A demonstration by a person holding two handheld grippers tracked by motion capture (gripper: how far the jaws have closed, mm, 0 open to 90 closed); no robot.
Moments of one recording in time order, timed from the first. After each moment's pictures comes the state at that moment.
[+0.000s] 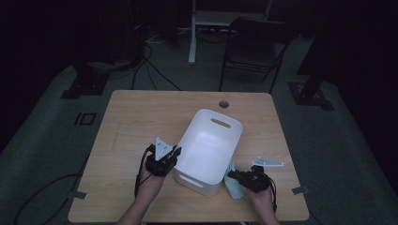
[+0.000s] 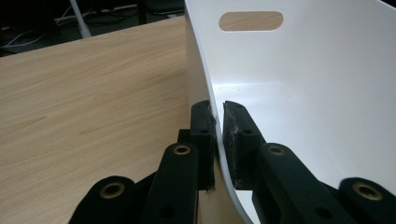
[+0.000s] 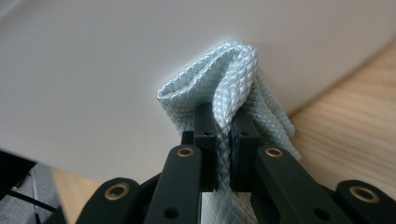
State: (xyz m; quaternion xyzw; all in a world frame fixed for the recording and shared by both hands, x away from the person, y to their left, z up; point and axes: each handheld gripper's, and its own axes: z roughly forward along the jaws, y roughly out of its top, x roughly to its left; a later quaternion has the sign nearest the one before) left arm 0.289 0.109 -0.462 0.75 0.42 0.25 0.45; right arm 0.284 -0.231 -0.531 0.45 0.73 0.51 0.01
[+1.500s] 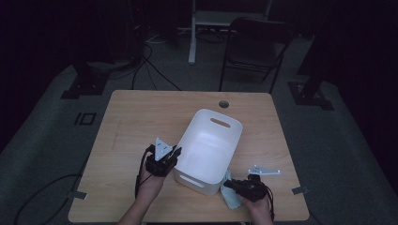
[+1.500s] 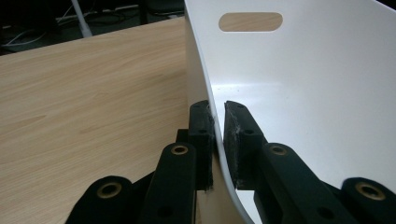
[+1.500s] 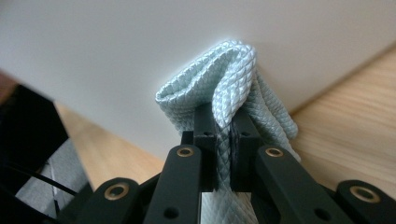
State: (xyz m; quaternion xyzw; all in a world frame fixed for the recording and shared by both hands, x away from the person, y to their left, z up) left arm 0.288 0.109 -0.462 0.75 0.42 0.25 0.45; right arm 0.263 -0.221 -0.541 0.45 0.74 0.51 -0.02
